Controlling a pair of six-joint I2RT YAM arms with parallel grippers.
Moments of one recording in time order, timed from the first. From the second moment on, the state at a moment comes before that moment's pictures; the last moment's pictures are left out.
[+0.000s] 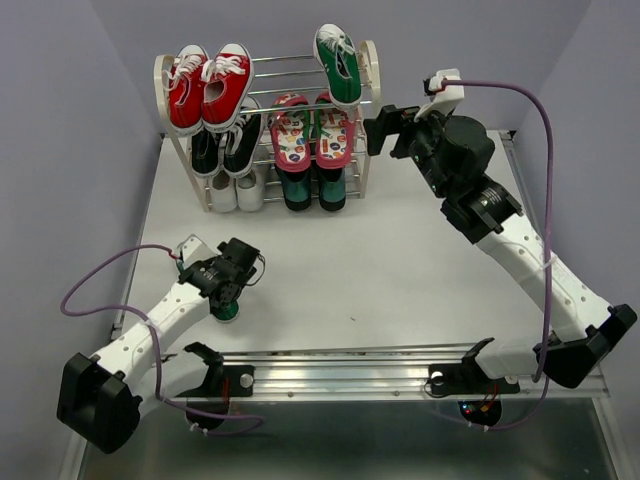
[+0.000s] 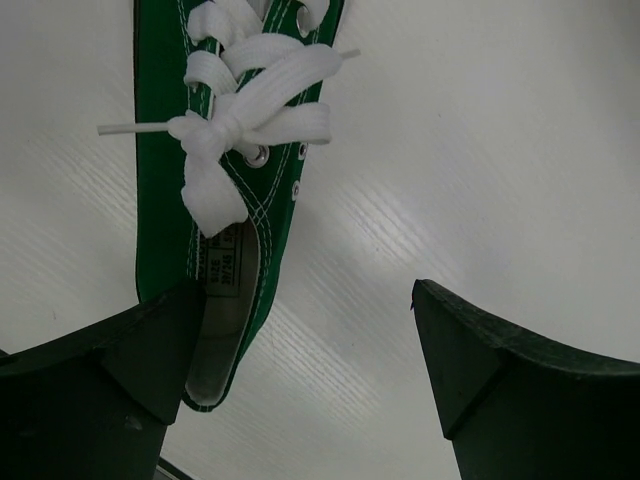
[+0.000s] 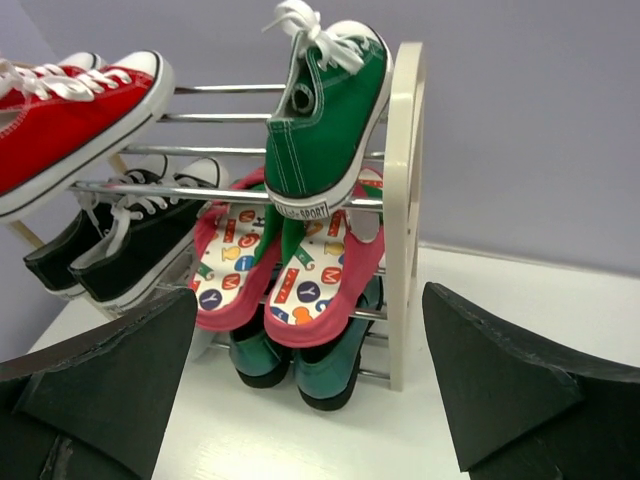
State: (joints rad) left arm -0.54 0.97 0.66 -0.89 -0.60 -1.33; right arm 0.62 1.34 1.56 -0.13 0.27 0.12
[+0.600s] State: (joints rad) left arm -0.45 0.95 0.58 -0.59 -0.46 -0.98; right arm 0.62 1.06 1.32 -0.11 0.42 0.21
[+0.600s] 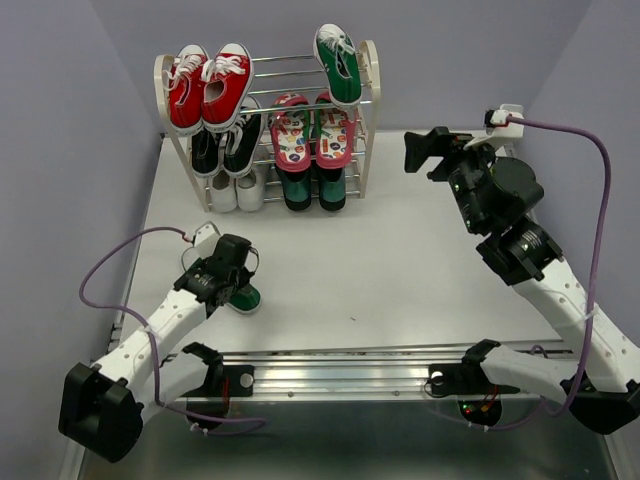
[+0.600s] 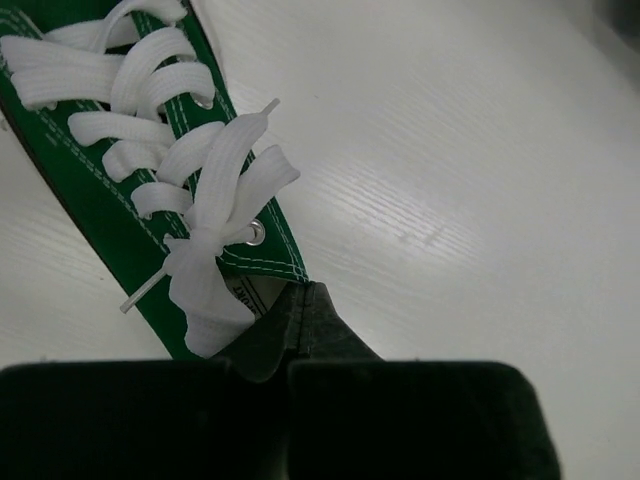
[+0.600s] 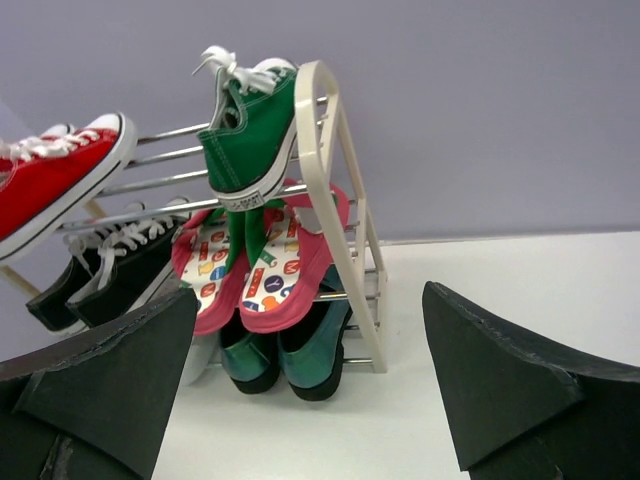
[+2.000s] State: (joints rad) left arm -1.29 1.24 0.78 -0.35 -0.35 -0.77; right arm 0.62 0.90 1.03 -0.20 0.61 0.40
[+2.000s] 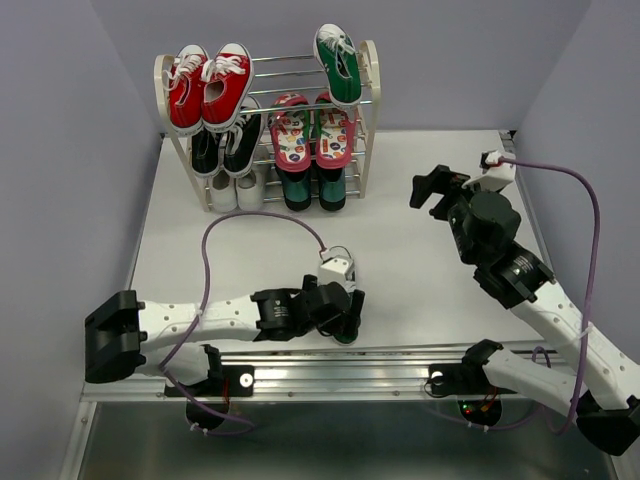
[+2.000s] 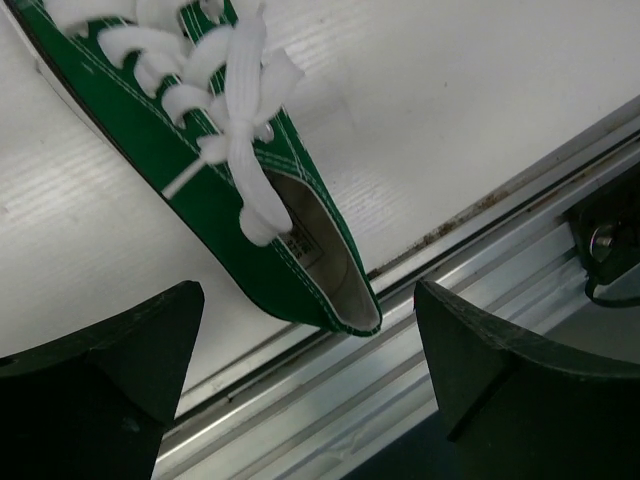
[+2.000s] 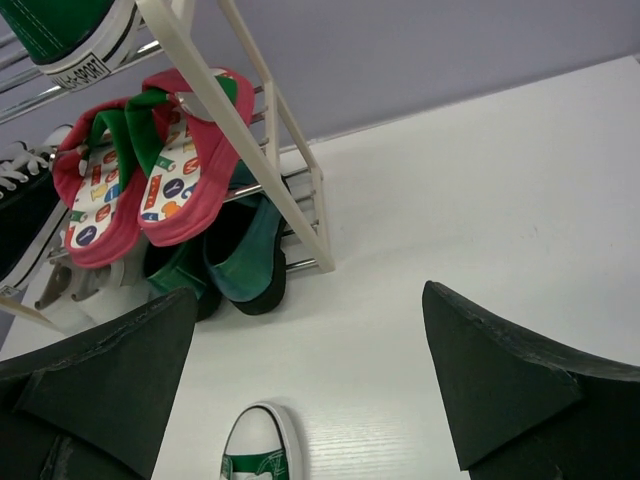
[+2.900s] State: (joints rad) left arm -1.39 1.56 1.00 -0.68 -0.43 -1.15; right arm 0.62 0.86 0.95 -0.24 0.64 0.41
